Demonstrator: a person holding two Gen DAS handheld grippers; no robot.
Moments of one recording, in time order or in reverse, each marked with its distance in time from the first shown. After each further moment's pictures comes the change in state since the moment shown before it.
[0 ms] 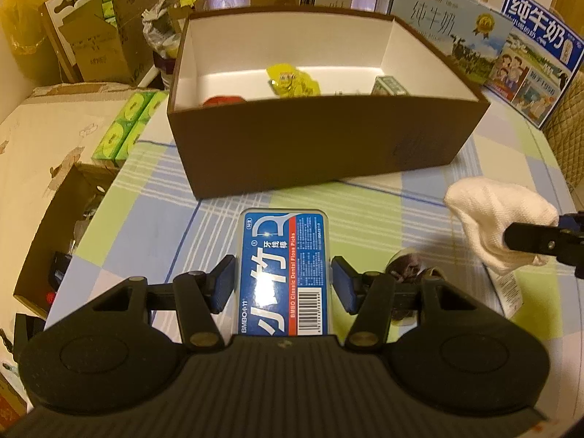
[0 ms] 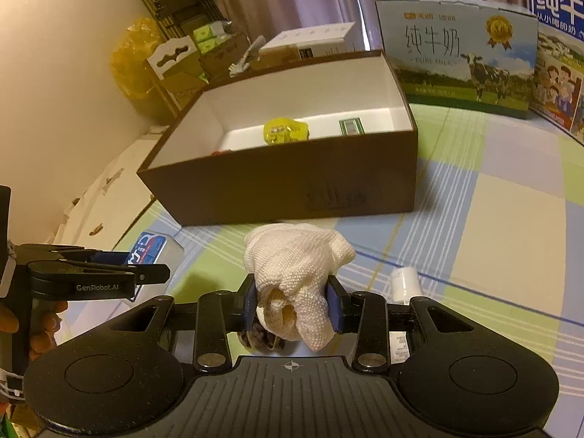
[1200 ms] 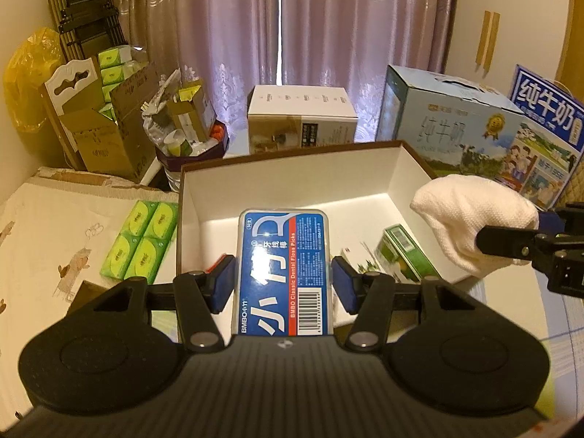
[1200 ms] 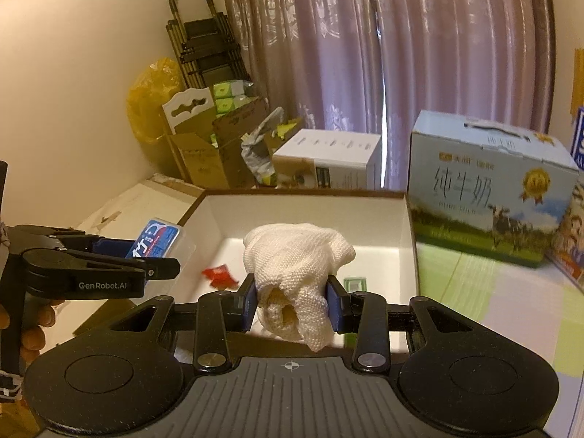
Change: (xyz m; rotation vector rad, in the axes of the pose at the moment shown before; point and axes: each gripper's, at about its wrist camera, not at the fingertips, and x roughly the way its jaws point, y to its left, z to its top) left arm -0.009 -0.003 0.142 0.042 -0.223 0.036; right arm 0.021 0.013 0.137 -0.177 -0.187 -0.024
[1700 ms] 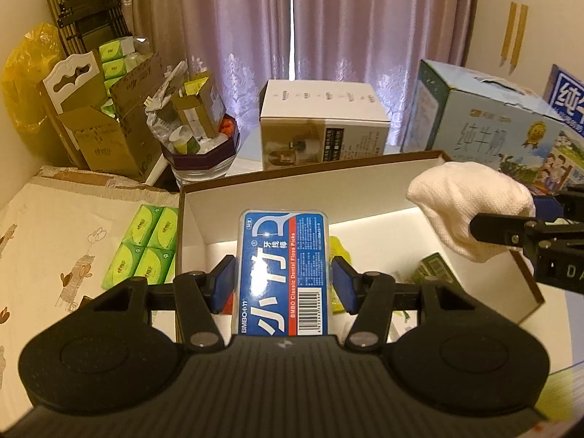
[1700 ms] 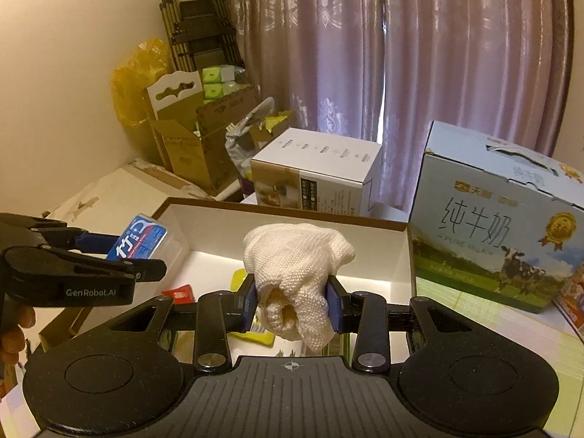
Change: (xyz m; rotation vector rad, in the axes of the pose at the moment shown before) left arm 0.065 0.012 0.039 -0.004 0.049 0.039; right arm 0.083 -0.019 0.040 -0.048 0.055 -0.041
